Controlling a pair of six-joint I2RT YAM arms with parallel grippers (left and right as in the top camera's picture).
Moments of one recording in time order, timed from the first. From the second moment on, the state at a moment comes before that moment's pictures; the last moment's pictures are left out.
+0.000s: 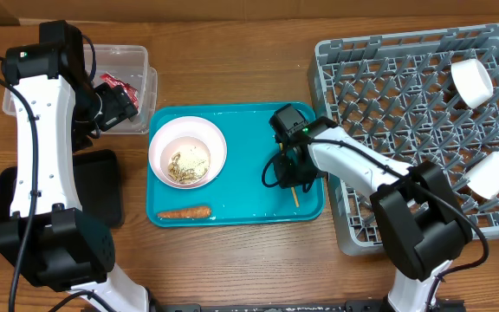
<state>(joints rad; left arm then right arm) 0.18 1.85 1.86 -1.48 0.02 -0.44 0.55 1.95 1.28 -0.85 -0.07 0.32</state>
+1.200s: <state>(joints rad) 0.18 1.85 1.86 -1.48 0.03 -0.44 0.21 1.73 1.37 -1.19 0.03 0.09</state>
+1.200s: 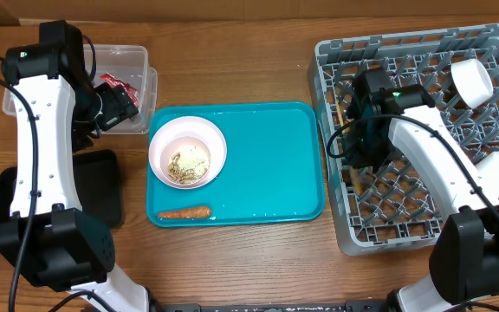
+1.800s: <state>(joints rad) -0.07 1.85 1.84 -1.35 0.07 -0.45 0.03 1.54 1.54 -1.21 0.05 0.16</state>
